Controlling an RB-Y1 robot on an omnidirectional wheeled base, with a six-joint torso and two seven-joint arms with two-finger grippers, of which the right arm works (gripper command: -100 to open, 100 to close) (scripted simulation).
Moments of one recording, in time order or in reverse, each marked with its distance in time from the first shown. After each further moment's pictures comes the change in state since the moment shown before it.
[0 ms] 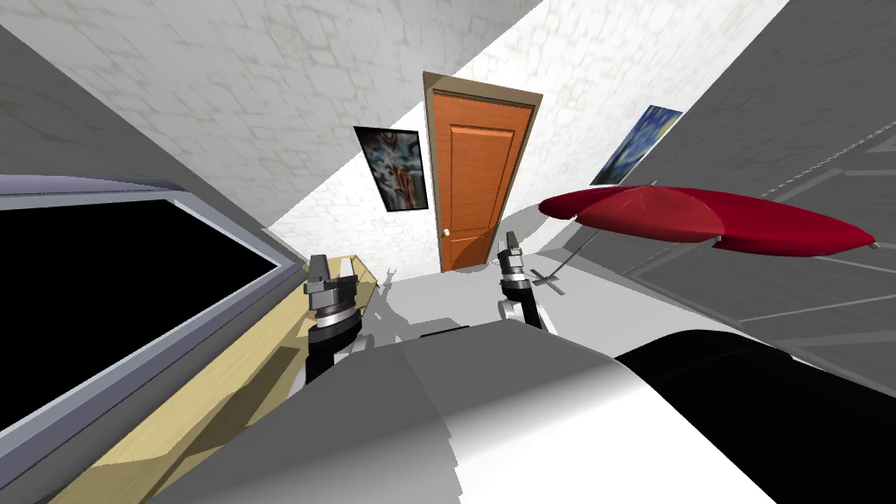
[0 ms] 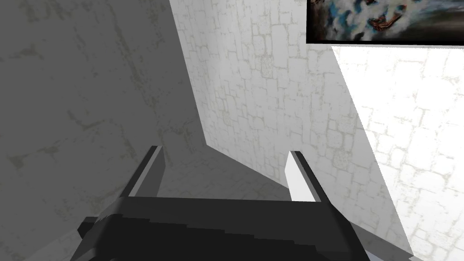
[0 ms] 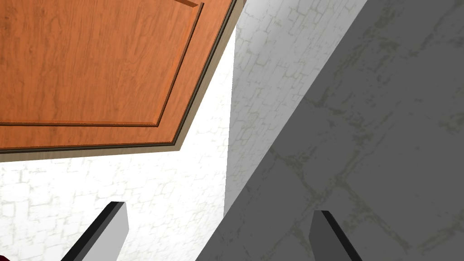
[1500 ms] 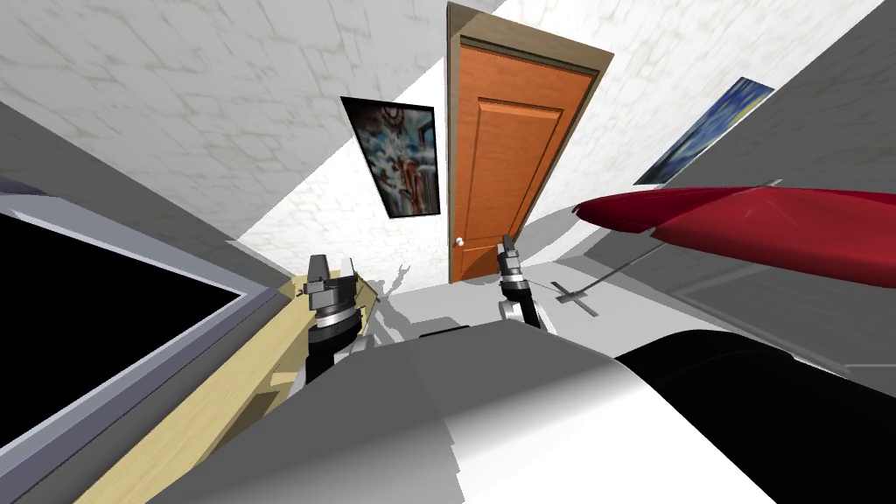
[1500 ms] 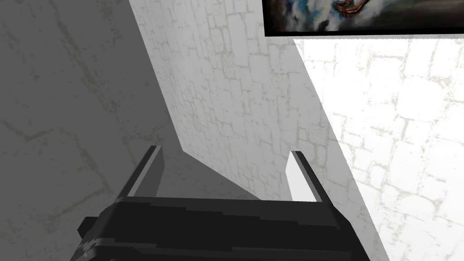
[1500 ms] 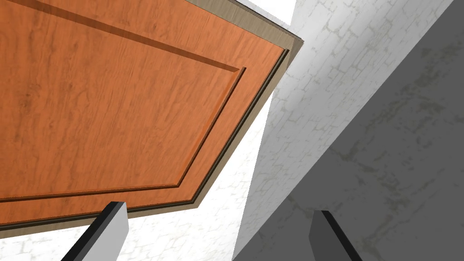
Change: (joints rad) arm -0.008 -0.025 -0.013 0.053 0.013 -0.014 0.036
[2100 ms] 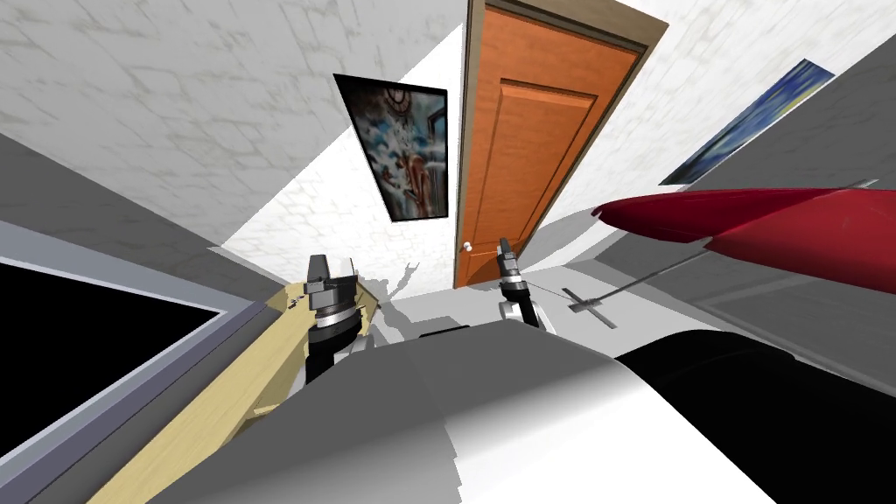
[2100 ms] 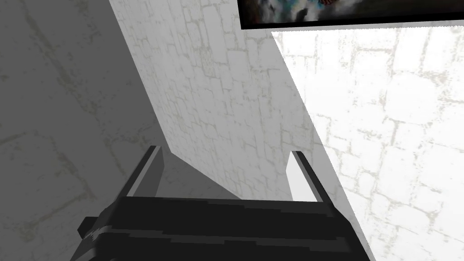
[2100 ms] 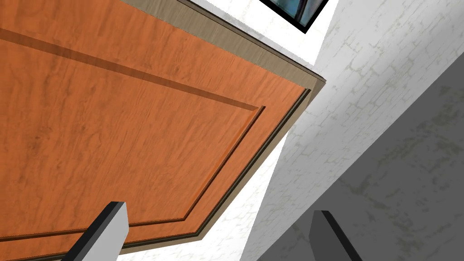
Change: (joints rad) arm -0.006 -0.014 -0.009 0.046 0.013 -0.013 0.033
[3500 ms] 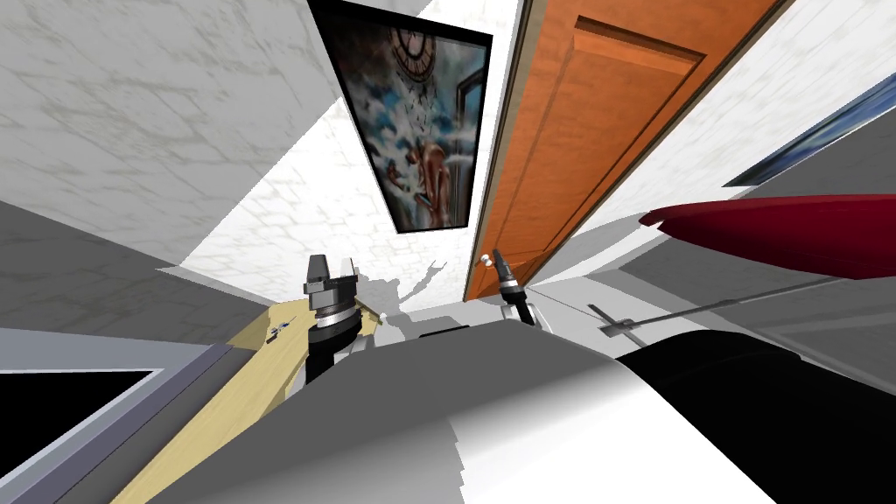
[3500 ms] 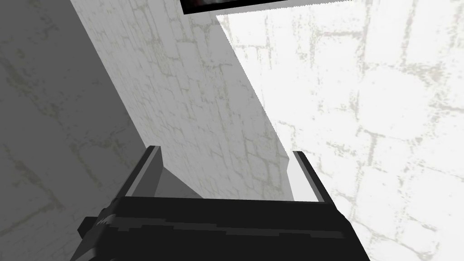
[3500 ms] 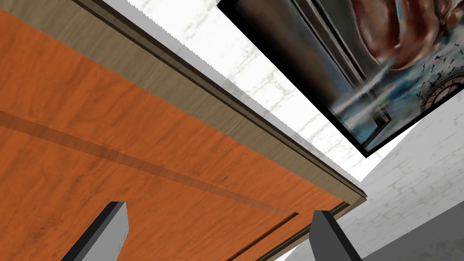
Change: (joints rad) arm -0.039 -0.045 -0.051 0.219 0.057 -0.060 0.153
